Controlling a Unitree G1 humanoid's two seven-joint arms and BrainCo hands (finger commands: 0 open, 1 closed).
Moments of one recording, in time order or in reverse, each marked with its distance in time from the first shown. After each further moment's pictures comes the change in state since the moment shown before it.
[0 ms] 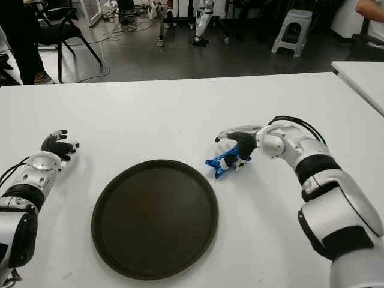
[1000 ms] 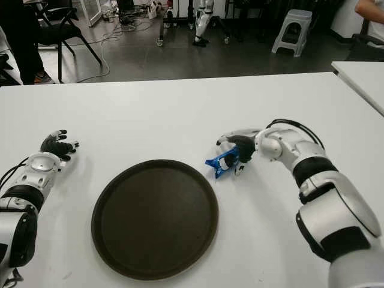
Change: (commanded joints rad) left arm 0.002 0.000 0.012 0.003 0.007 0.005 0.006; right arm 0.014 0.014 0.034 0.013 -0.013 0.033 -0.014
